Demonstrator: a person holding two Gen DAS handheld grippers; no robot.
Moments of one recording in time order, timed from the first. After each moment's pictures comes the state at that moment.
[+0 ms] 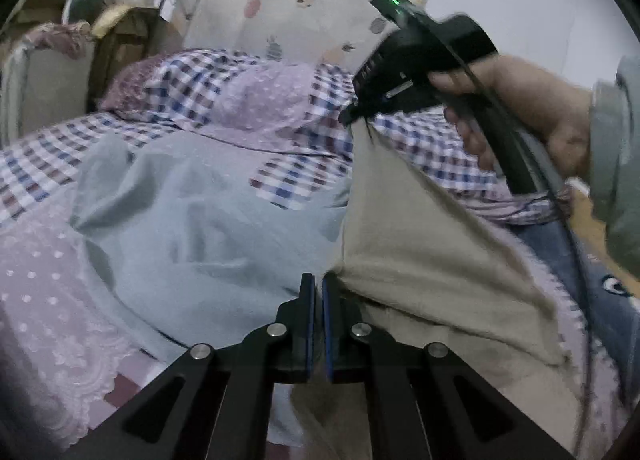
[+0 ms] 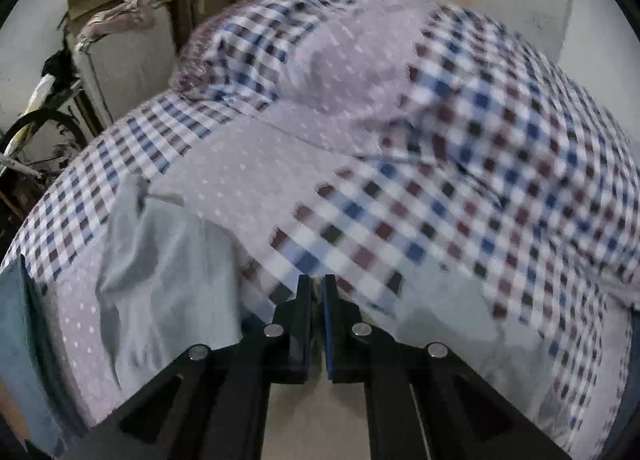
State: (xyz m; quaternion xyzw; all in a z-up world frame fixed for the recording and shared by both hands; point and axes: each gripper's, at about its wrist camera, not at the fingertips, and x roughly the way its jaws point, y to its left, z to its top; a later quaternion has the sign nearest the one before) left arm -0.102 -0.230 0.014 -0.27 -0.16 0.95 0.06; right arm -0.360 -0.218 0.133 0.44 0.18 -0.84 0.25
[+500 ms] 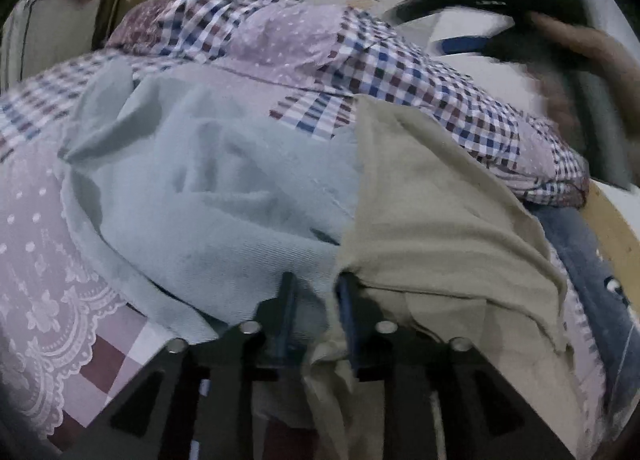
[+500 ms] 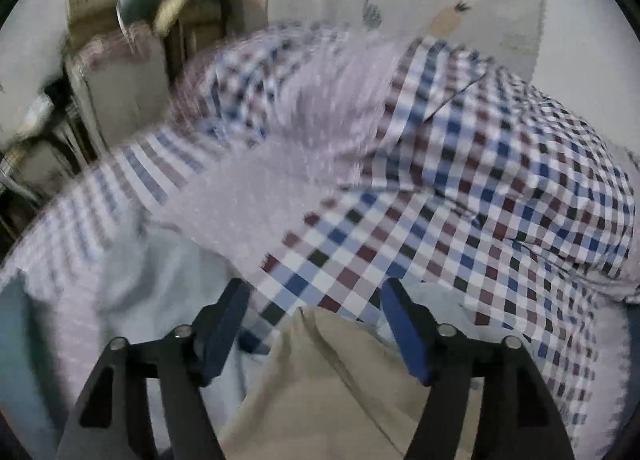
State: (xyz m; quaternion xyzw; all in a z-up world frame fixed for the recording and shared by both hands) left arm -0.120 -0.242 -0.008 -0.35 -0.21 0.91 0.05; right arm -0.315 -0.156 0.175 0.37 0.12 -0.89 0.25
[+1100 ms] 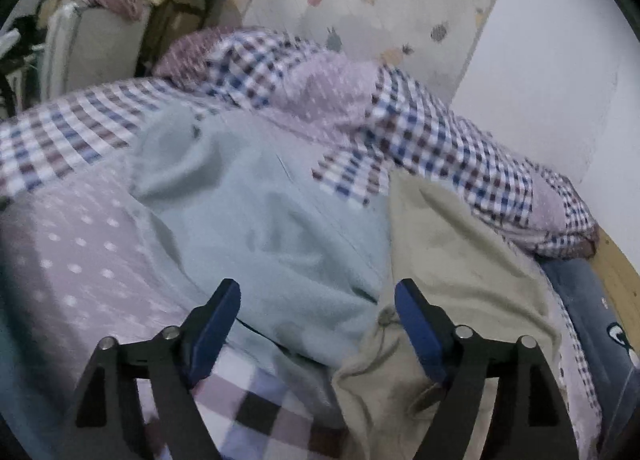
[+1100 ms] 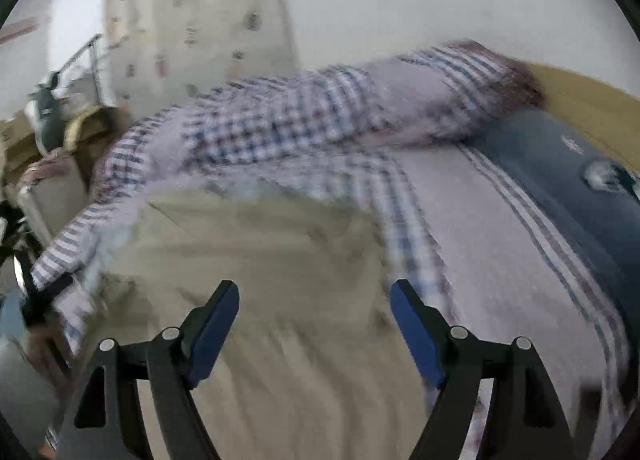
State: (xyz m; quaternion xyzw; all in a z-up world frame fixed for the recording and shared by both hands) left arm -0.074 -0.271 0.021 -0.26 -0.22 0.94 -0.02; right arm 0.038 0.227 0.140 0.31 -0.06 -0.95 0.02
